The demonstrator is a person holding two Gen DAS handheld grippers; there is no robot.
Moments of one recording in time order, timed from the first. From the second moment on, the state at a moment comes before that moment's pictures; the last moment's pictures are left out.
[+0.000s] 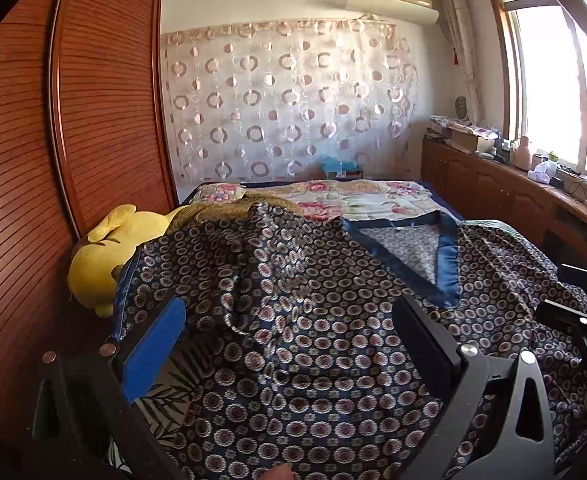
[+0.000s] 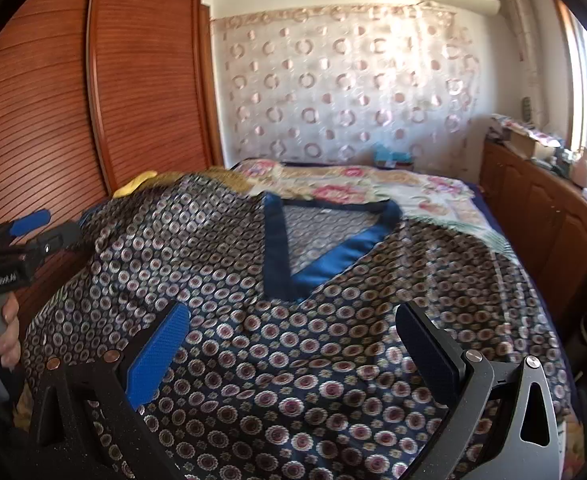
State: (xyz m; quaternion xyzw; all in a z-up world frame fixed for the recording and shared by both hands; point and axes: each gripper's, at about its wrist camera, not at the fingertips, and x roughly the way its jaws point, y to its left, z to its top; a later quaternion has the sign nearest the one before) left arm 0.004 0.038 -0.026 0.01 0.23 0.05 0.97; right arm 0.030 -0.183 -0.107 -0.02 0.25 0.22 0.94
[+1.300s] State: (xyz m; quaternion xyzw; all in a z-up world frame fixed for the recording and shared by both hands) left arm 0.058 0.205 -0.095 -0.12 0.34 0.03 0.93; right arm 0.071 -0.120 -0.121 -0.06 0.28 0.31 0.91
